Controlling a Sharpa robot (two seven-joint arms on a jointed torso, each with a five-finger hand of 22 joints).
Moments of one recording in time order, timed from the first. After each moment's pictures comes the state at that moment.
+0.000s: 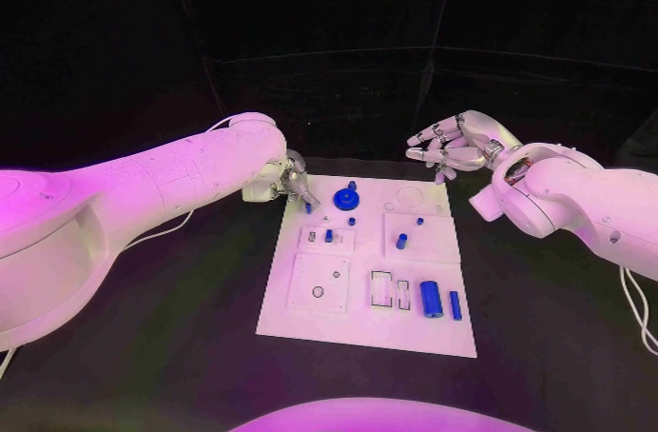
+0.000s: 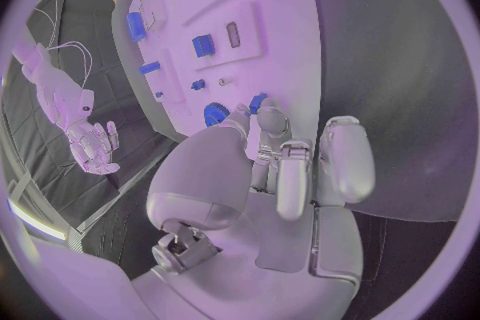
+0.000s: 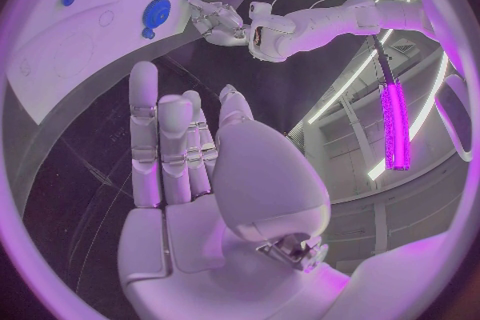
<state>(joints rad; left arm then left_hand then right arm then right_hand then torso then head) 1.33 -0.41 -0.08 0.82 -1.05 0.42 -0.43 1.20 0.09 0.02 0.20 0.05 0.86 0.06 0.66 0.49 1.17 -0.01 1.04 0.81 1.47 -0.06 1.57 1.31 0.08 1.42 0.04 1.32 1.25 1.28 -0.77 -0.01 1.40 -0.81 -0.33 0.08 1.43 0.05 -0.24 0.22 0.38 0.90 0.15 0.17 0.07 1.07 0.06 0.75 0.70 1.43 -0.02 0.86 0.84 0.16 1.24 0.08 0.75 0.41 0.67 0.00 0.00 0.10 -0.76</state>
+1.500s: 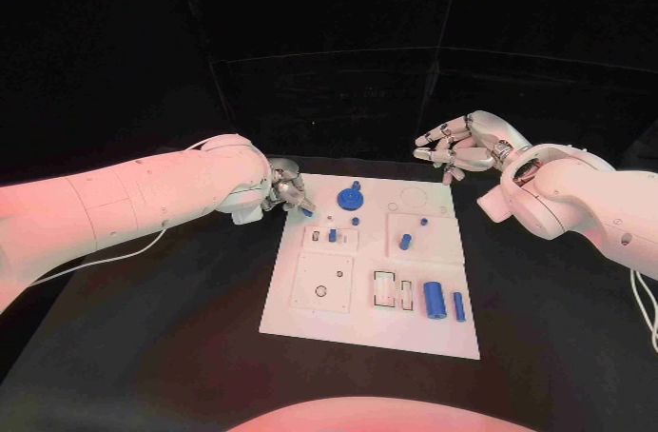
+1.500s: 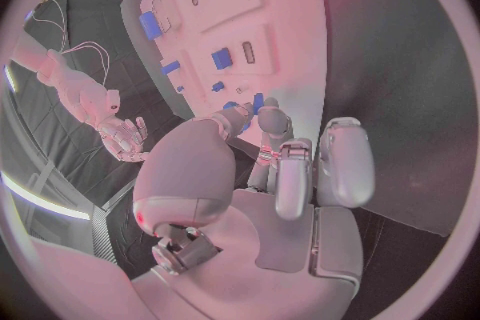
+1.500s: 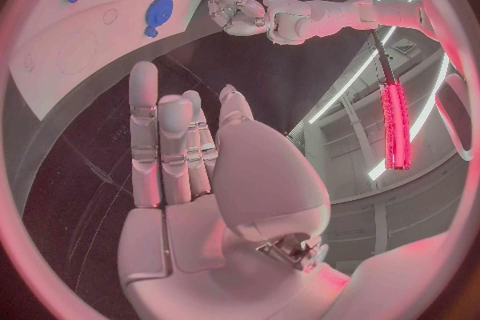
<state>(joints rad) 1.33 -0.67 -0.13 1.22 -1.00 0.13 -0.41 1.14 -0.06 0.57 0.06 0.13 0.86 0.07 0.70 0.48 1.22 -0.01 1.03 0.79 1.47 -0.07 1.57 1.31 0.08 1.44 0.04 1.33 1.28 1.28 -0.78 -0.01 1.41 -0.81 -0.33 0.08 1.43 0.05 -0.24 0.22 0.38 0.90 0.15 0.18 0.07 1.07 0.06 0.75 0.70 1.43 -0.02 0.86 0.84 0.16 1.24 0.08 0.75 0.41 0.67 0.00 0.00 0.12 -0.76</state>
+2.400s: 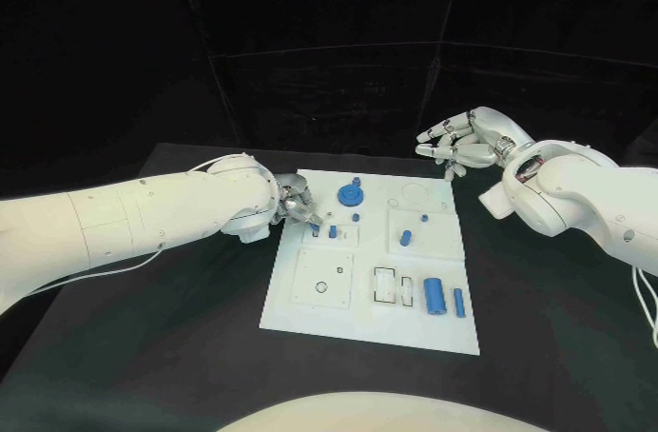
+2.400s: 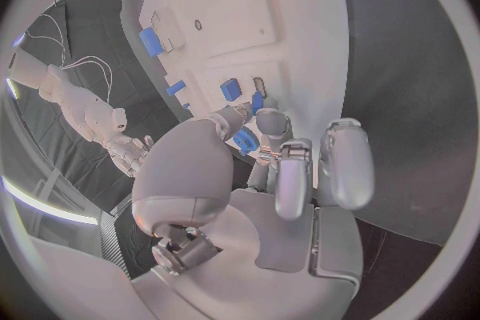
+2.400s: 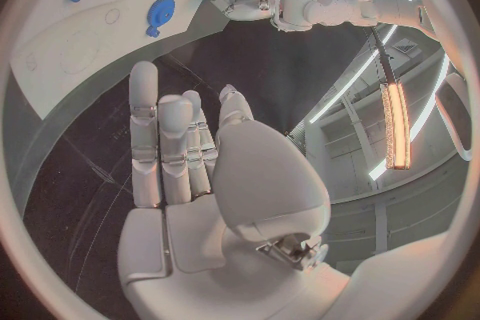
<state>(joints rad) 1.29 -0.71 -0.16 1.35 -1.03 0.02 -0.43 1.12 -0.07 0.60 0.04 0.13 0.87 0.06 0.71 0.49 1.24 -0.02 1.04 0.79 1.47 -0.07 1.57 1.31 0.08 1.44 0.04 1.34 1.29 1.28 -0.78 -0.01 1.40 -0.81 -0.33 0.08 1.43 0.05 -0.24 0.22 0.38 0.90 0.15 0.18 0.07 1.07 0.06 0.75 0.70 1.43 -0.02 0.86 0.84 0.16 1.24 0.08 0.75 0.41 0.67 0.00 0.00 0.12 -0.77</state>
